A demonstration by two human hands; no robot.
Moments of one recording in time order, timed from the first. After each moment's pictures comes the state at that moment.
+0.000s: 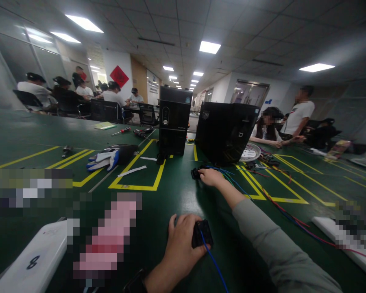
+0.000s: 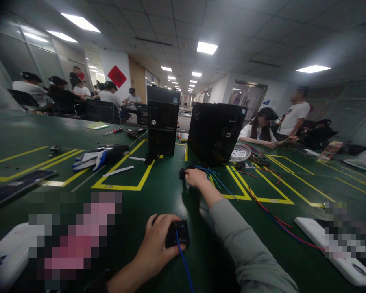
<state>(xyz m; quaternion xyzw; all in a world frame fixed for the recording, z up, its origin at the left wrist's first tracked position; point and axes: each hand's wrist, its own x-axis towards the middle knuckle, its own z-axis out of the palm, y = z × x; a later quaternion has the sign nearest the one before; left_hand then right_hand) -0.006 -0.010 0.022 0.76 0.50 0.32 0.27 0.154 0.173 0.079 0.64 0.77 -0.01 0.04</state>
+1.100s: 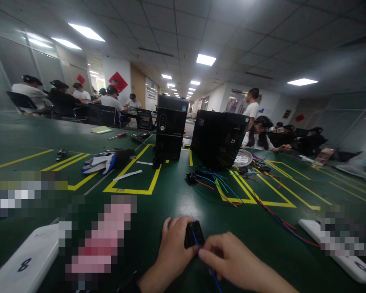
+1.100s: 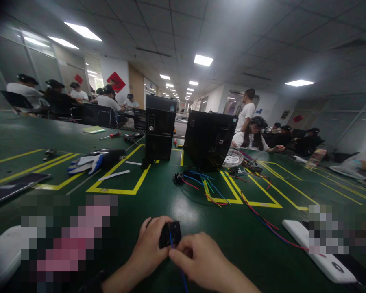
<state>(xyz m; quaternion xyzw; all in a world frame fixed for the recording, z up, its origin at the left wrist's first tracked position) -0.003 -0.011 0.019 0.76 0.50 0.35 0.24 0.162 -0.041 0.083 0.56 0.77 -0.29 -0.08</state>
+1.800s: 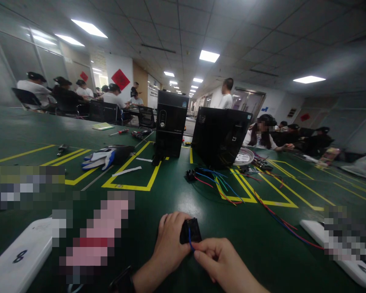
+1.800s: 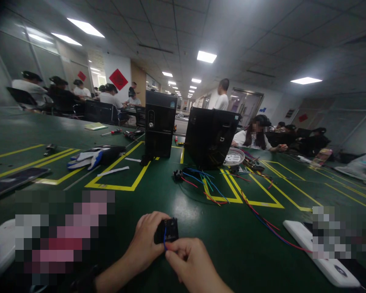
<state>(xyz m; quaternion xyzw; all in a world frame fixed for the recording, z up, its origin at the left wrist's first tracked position) -0.002 -0.007 0.018 0.76 0.50 0.36 0.22 0.153 -0.050 0.045 0.55 0.66 -0.44 -0.25</state>
